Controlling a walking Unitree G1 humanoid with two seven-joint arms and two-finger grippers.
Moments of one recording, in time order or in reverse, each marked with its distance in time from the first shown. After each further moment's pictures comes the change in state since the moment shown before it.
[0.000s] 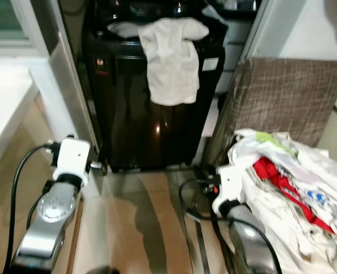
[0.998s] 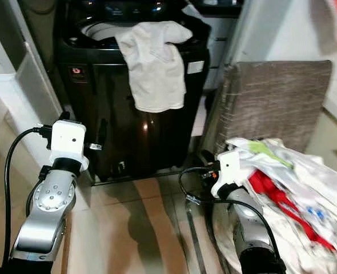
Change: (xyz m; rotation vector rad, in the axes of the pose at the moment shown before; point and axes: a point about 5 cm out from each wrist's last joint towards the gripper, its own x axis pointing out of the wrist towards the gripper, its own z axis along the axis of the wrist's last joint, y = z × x) left arm 0.010 0.002 0.047 -0.009 -0.185 0.037; right arm 0.037 -0.008 0.018 -0.039 -0.074 0.078
